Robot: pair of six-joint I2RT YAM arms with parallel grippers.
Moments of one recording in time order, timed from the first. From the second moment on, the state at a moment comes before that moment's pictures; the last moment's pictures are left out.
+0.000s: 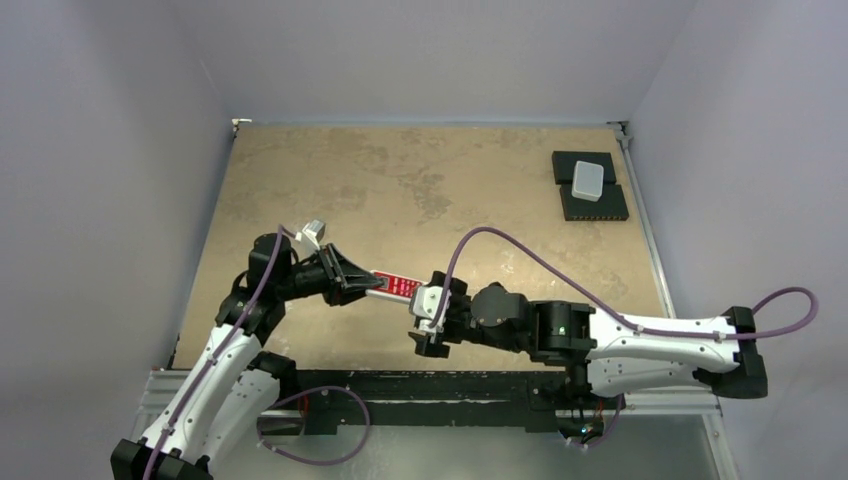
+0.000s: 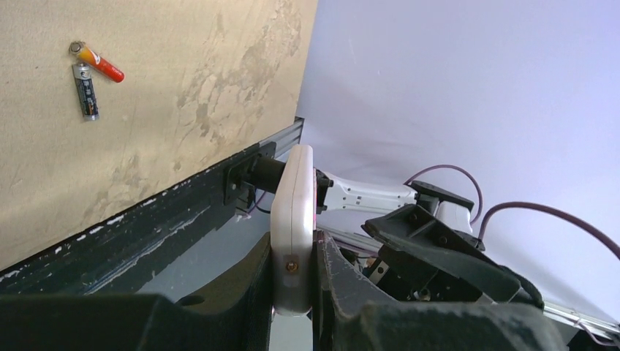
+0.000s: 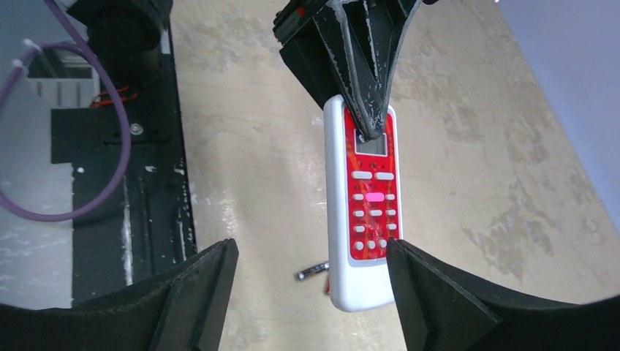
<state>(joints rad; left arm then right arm) -0.27 0.68 0.53 -0.31 0.78 -1.30 1.40 0.99 0.88 -0.26 0.20 -0.22</state>
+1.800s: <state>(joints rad) -0.27 0.69 0.57 -0.36 0.86 -1.39 1.62 1.29 0.83 0.08 0.95 -0.64</state>
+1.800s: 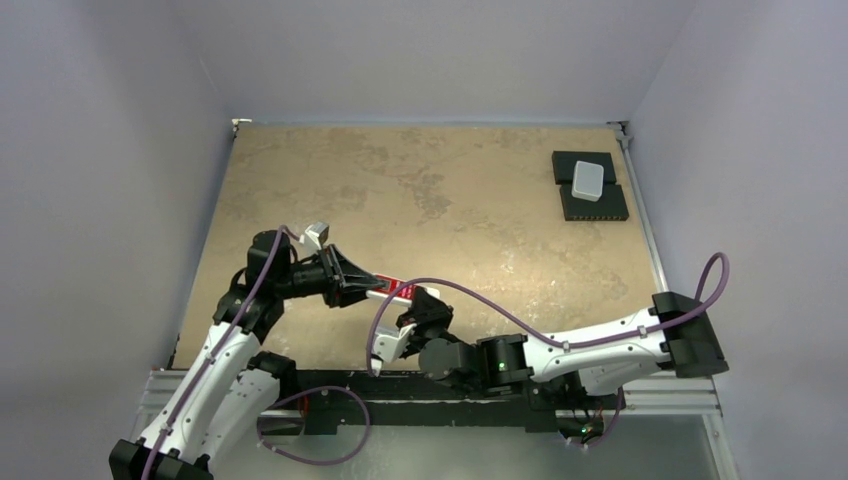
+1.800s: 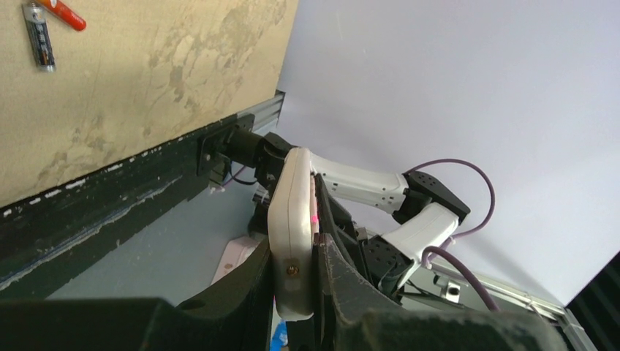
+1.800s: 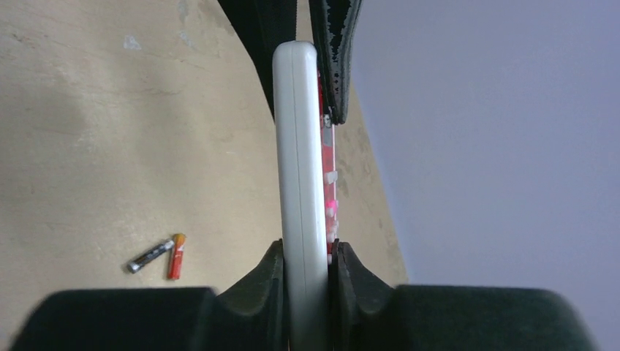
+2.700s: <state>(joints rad) -0.27 0.71 0.69 -0.39 0.84 -1.22 1.63 1.20 0.79 -0.03 1.03 -0.46</state>
